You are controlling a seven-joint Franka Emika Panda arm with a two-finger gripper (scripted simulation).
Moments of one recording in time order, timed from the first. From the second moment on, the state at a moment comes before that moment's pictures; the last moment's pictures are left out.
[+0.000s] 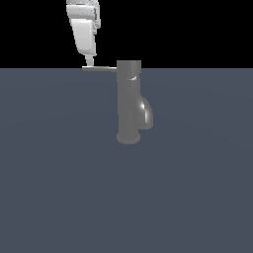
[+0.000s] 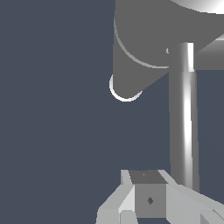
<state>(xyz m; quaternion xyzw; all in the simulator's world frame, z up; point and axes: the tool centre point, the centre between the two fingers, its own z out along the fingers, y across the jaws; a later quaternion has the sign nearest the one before) 0.070 0.121 0.285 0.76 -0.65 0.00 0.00</state>
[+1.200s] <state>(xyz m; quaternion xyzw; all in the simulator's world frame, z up) 0.013 0.108 0.285 0.76 -0.65 0.00 0.00</state>
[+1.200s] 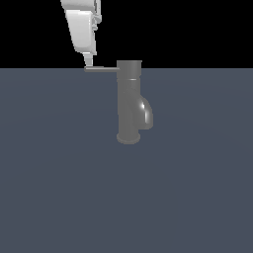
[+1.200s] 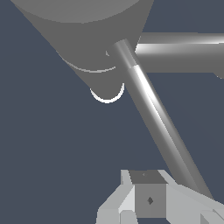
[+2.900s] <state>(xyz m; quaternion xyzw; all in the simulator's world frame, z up) -0.060 0.031 0.285 0.76 -0.65 0.00 0.00</state>
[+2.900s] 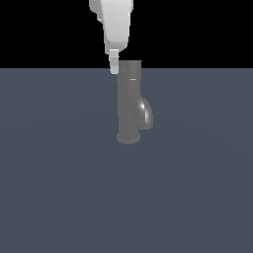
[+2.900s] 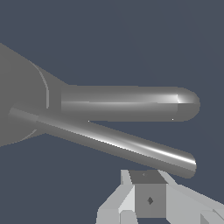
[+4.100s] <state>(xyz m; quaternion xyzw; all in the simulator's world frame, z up) -0.044 -0.057 0.285 0.77 -0.64 0.00 0.00</state>
